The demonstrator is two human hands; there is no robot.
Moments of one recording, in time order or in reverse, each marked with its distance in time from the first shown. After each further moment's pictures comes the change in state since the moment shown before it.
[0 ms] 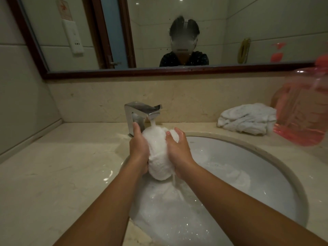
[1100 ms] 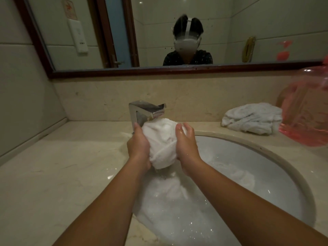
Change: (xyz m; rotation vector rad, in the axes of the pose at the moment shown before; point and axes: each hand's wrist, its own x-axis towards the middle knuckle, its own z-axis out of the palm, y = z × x) left_hand -0.008 0.009 -0.004 -0.043 0.141 -0.053; right_hand 0.010 -0.002 -0.004 0.097 0.044 0.003
